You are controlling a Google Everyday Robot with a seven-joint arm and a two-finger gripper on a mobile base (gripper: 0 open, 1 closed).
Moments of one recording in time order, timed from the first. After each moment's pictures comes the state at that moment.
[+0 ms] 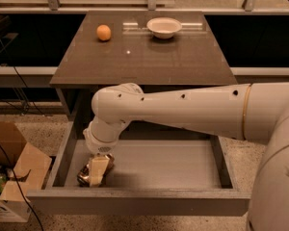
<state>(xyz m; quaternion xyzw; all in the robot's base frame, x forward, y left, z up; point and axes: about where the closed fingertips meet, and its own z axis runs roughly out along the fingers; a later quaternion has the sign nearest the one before) 0.479 0.163 0.653 -0.78 0.58 0.16 0.17</state>
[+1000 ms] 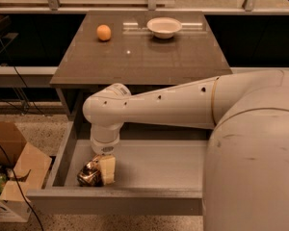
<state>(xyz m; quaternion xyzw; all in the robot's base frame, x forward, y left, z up) 0.507 0.134 0.606 -0.80 0.58 0.08 0.08</state>
